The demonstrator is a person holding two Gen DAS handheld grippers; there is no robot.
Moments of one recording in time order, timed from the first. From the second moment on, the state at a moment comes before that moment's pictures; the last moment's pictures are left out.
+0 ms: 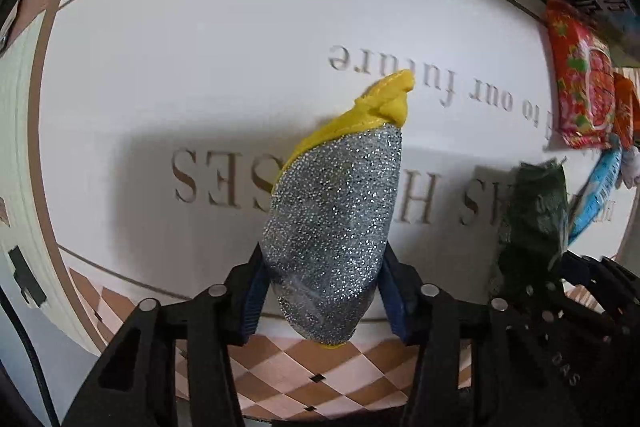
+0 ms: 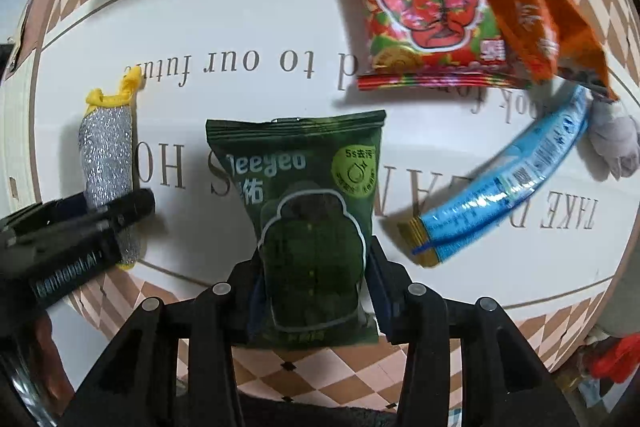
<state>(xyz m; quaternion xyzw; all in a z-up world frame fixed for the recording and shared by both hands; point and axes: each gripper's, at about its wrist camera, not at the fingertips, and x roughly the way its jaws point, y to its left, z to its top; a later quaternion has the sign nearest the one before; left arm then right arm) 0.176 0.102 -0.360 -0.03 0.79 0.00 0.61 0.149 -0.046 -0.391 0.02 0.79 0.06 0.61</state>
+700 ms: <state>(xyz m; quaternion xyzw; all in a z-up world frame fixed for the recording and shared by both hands) 0.368 0.022 -0.223 -0.09 0.76 -0.09 0.64 0.282 -0.093 -0.175 0.08 0.65 0.12 0.75</state>
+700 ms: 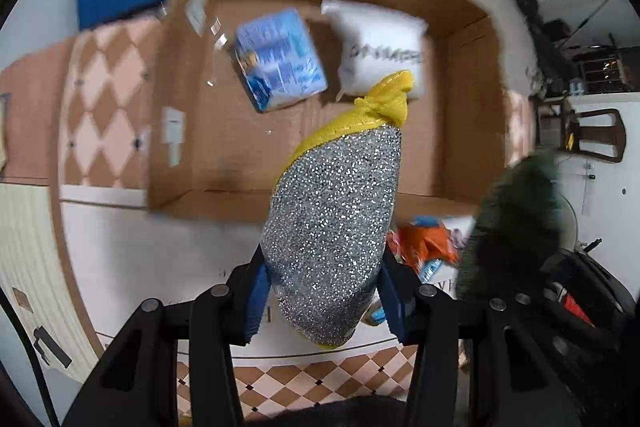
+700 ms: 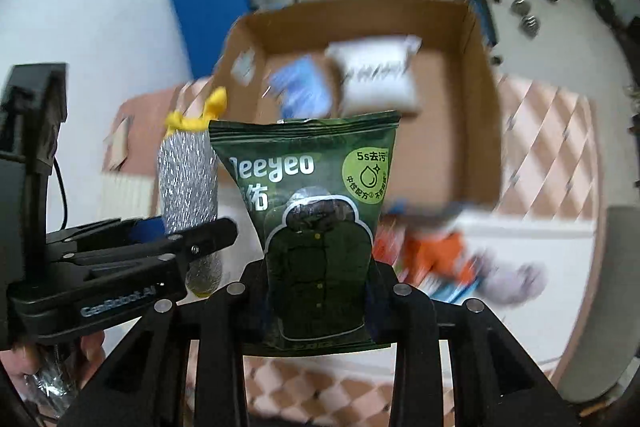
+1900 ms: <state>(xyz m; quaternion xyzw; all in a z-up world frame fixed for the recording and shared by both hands) 0.434 0.044 -0.286 -0.09 0.79 -0.04 0.61 0.416 -0.109 -0.337 0.10 0.76 0.09 0.63</state>
